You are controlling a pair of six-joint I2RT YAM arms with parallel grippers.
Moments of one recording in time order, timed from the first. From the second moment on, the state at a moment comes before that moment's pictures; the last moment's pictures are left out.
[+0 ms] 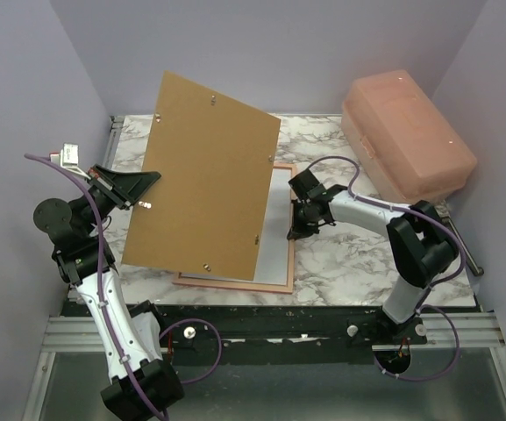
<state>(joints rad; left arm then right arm) 0.53 0.74 0.80 0.27 1.15 -1.22 0.61 1.76 1.08 -0.53 -0.03 0.65</state>
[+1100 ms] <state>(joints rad) 0.44 0.69 0.59 0.05 1.05 -1.00 0.51 1.78 1.20 -0.79 0.09 0.51</state>
